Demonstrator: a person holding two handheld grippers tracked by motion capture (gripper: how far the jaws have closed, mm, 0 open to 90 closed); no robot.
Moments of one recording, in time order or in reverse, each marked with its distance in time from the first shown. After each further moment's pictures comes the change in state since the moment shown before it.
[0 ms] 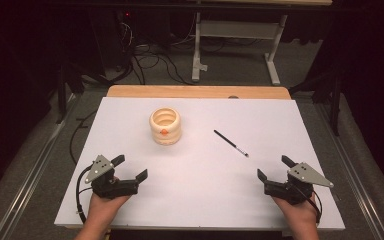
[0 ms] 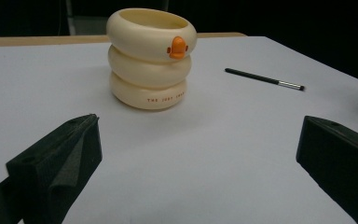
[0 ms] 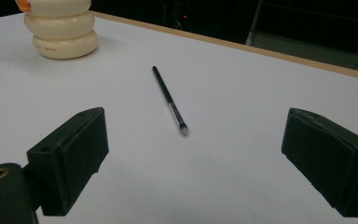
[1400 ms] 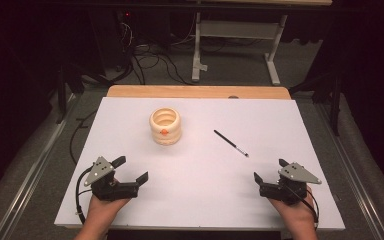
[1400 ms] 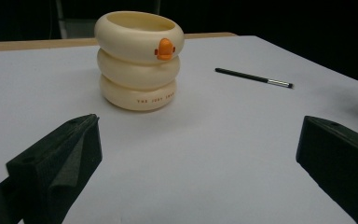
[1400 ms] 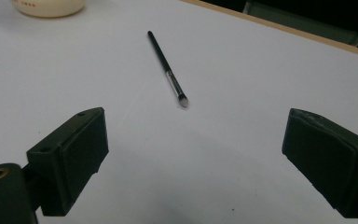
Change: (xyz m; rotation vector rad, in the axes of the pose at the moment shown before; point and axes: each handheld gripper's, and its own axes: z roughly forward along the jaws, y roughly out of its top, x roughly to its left) left arm -0.004 0.000 -0.005 -0.001 -0.029 0.018; right arm 0.010 -0.001 0.009 0.137 -0.045 -0.052
